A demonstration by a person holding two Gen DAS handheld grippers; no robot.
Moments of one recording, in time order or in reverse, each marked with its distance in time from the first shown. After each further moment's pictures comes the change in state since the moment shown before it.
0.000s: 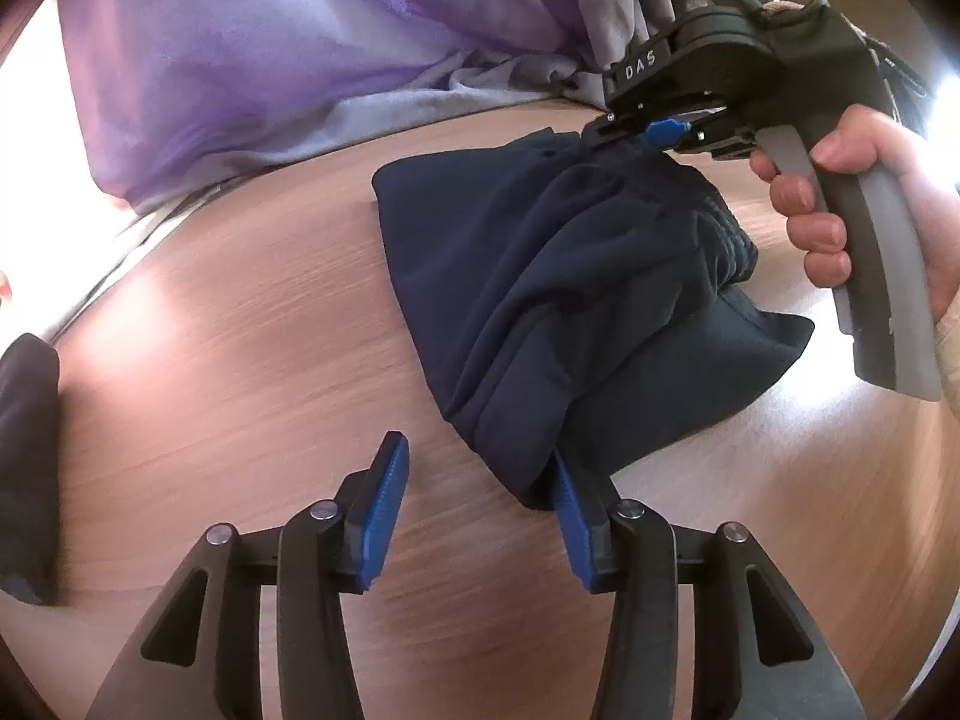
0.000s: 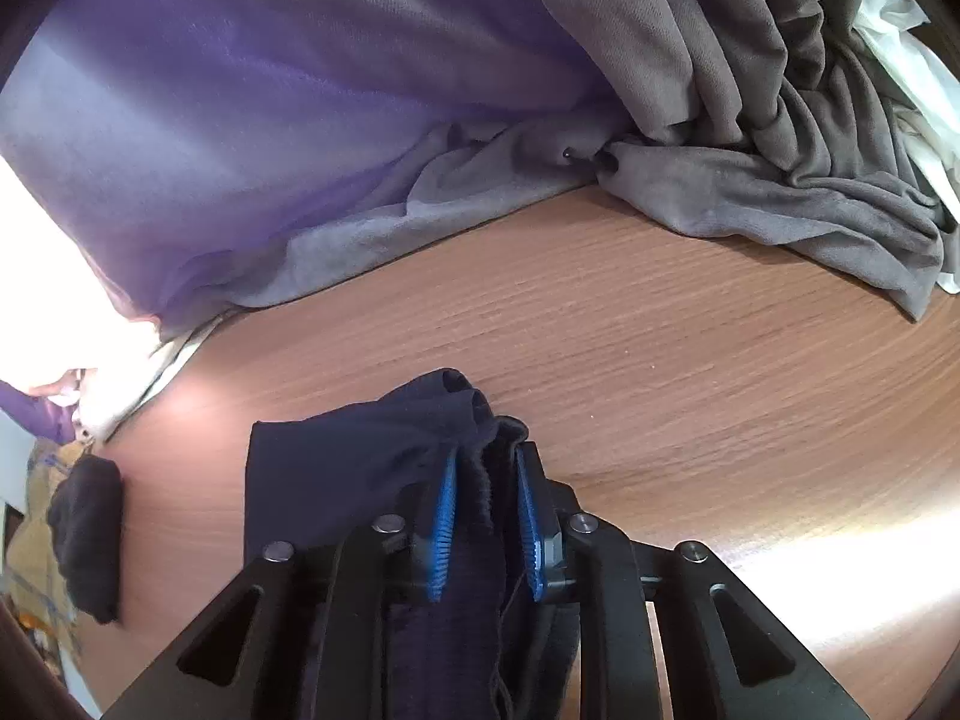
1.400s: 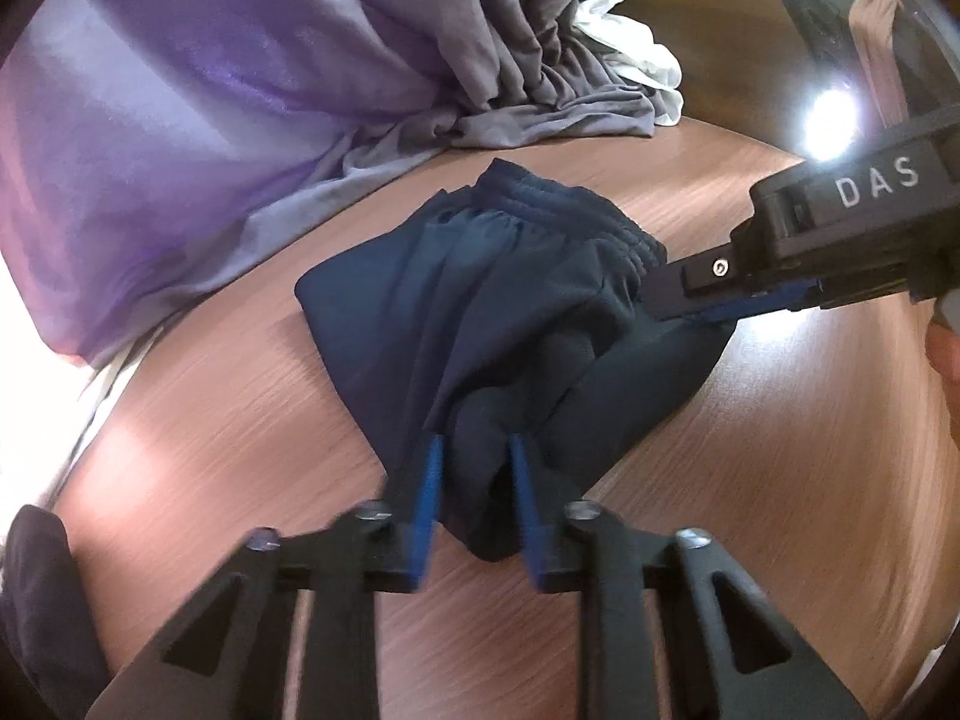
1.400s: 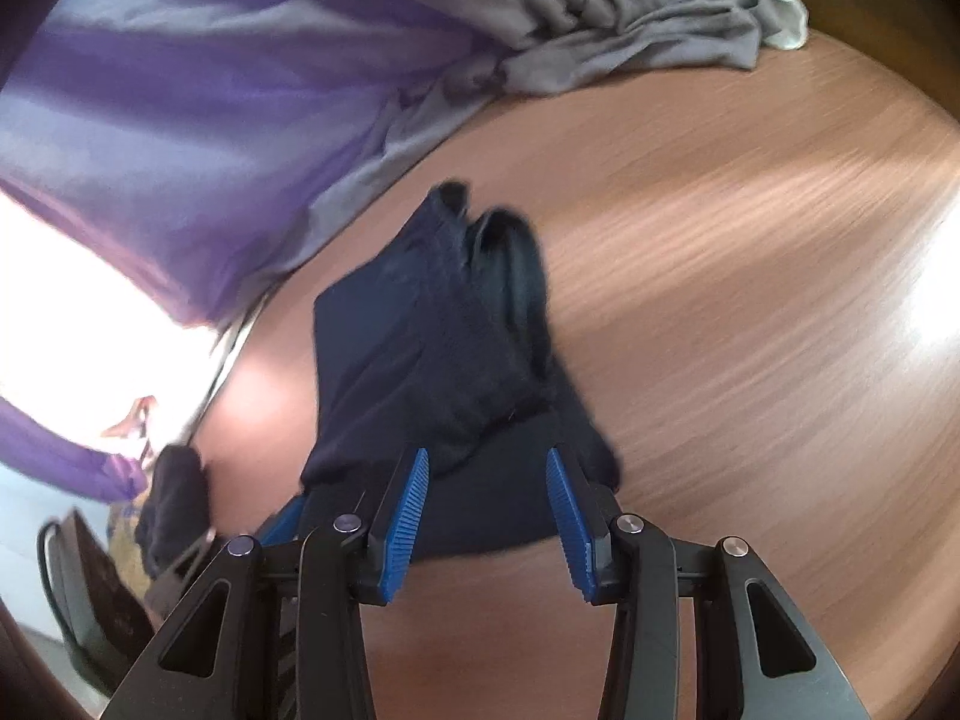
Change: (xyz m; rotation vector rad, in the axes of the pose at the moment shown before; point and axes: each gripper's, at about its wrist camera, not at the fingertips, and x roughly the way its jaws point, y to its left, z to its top) left arm -0.015 -0.012 0.010 0.320 -0.139 -0.072; right arm -0.081 -0.002 -0.120 0.284 0.053 0.098
